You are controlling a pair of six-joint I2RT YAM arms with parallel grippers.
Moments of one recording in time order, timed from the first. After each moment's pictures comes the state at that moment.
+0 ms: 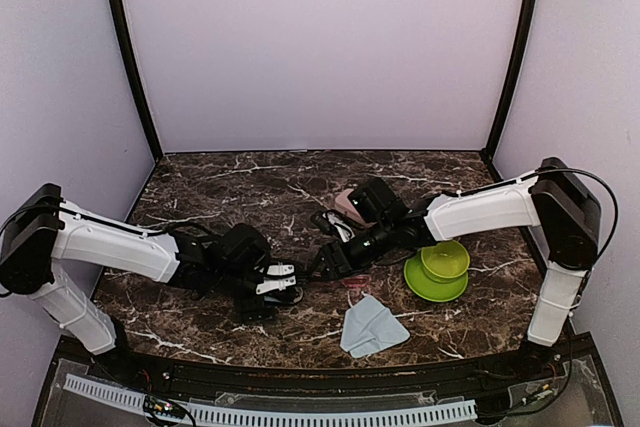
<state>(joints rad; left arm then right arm) -0.99 1.53 0.75 -0.23 -0.11 0.49 0.90 1.83 1.12 -0.14 -0.63 0.45</state>
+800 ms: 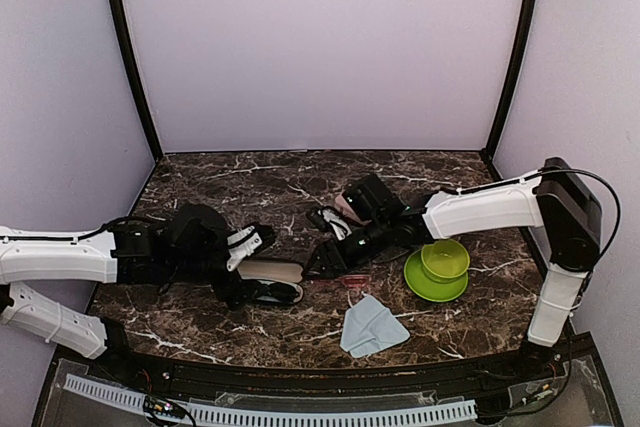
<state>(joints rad) -0.97 1.16 0.70 -0.35 -0.11 0.12 0.93 1.82 1.16 -0.19 -0.54 0.41</state>
